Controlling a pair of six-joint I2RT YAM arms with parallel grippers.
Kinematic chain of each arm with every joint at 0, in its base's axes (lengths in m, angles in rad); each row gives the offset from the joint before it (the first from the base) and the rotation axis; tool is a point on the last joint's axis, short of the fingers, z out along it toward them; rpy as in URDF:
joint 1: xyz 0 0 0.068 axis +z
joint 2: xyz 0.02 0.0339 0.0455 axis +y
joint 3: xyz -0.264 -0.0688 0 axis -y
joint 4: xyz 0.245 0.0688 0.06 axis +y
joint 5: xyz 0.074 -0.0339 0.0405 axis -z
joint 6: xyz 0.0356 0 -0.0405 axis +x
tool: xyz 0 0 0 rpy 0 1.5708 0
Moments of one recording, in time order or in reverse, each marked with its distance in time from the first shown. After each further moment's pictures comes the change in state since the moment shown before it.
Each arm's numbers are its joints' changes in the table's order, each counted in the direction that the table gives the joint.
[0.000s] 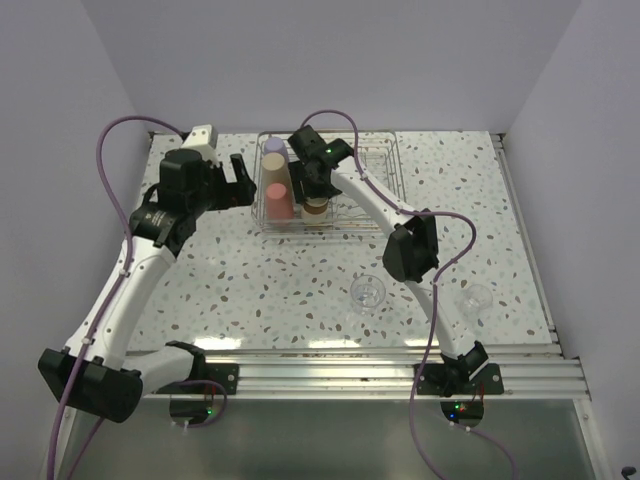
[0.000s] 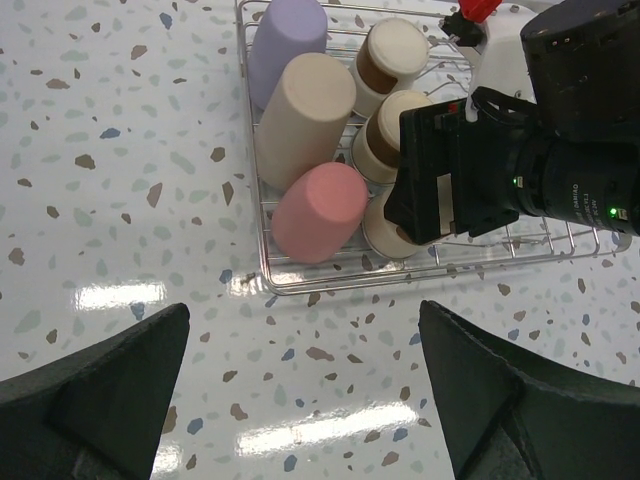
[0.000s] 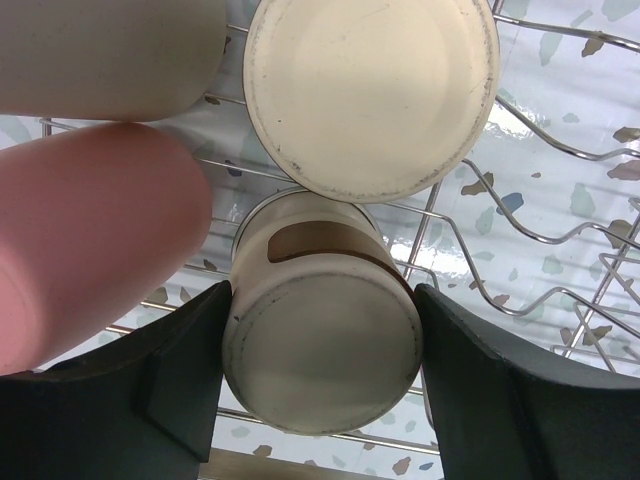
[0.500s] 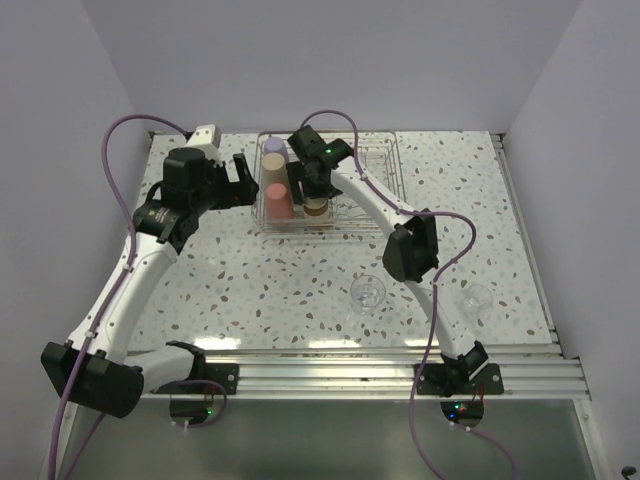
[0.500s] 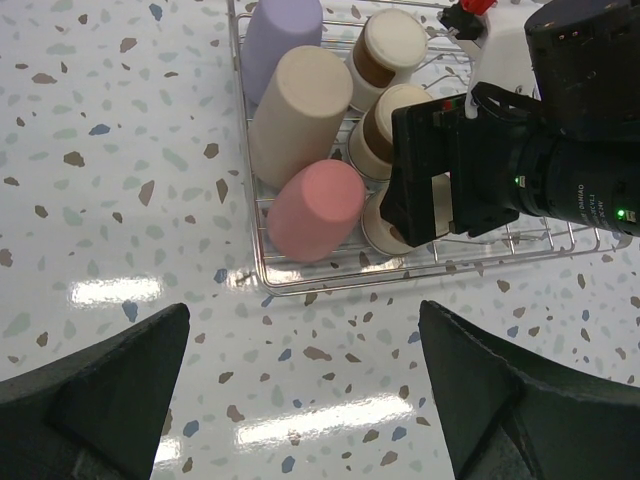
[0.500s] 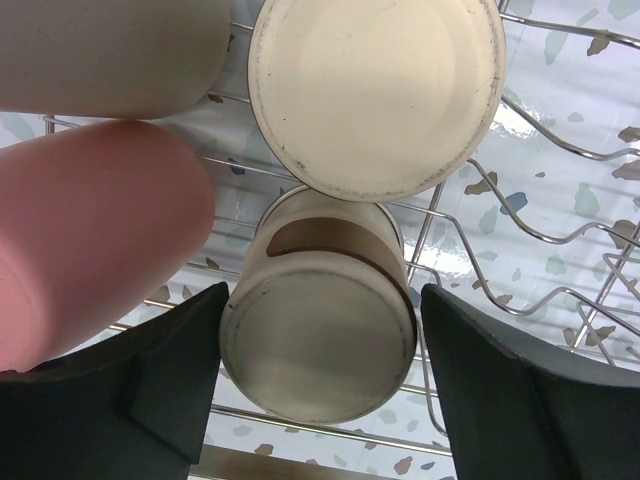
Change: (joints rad) left arm 0.000 0.028 0.000 -0.013 0.015 0.000; right arm 0.000 0.000 0.000 0.000 -0.006 0.000
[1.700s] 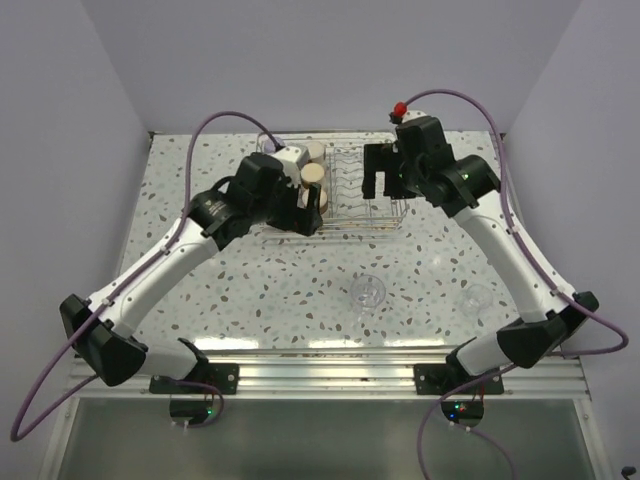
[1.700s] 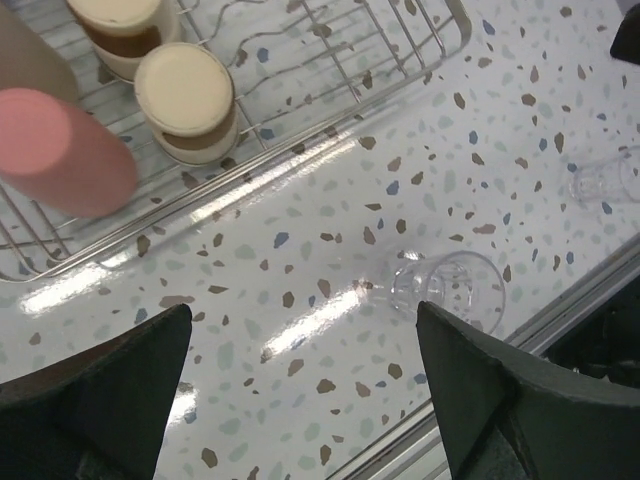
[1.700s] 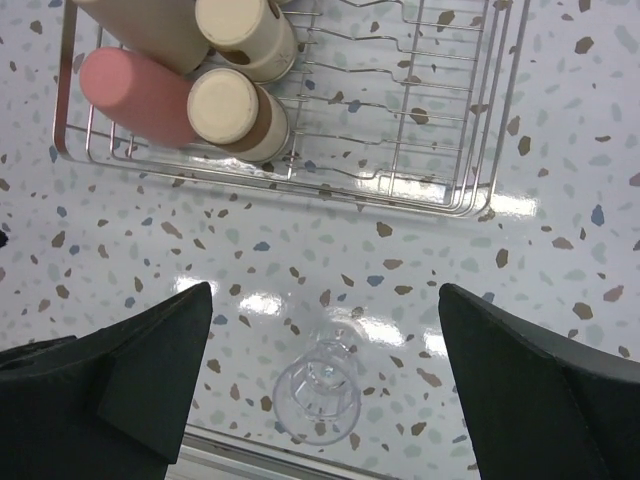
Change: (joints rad) left arm -0.377 0.164 0.185 0.164 0.029 0.017; right arm -0.108 -0.992 -0.759 -0.115 -0.014 -0.006
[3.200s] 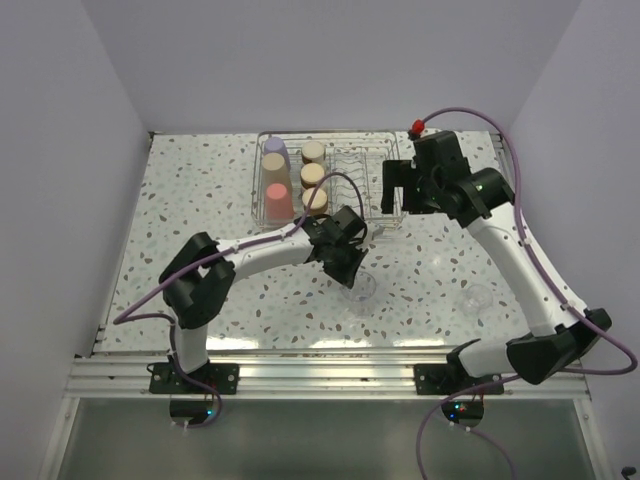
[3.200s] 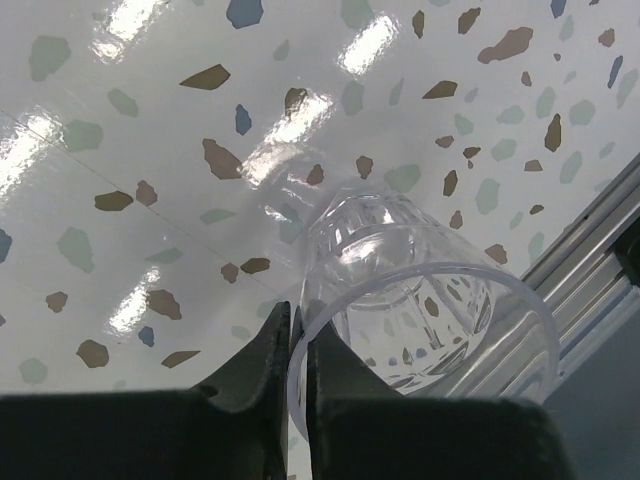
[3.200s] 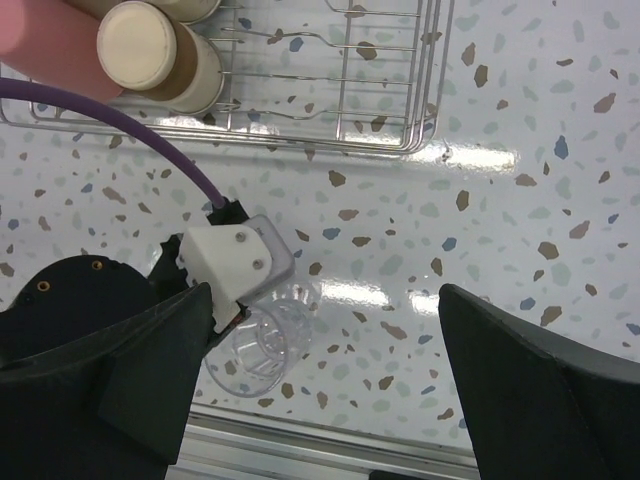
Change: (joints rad) left arm -0.266 0.542 -0.035 -0.129 0.206 0.035; right arm -0.093 -0.129 -0.175 0.044 -0.023 -0.019
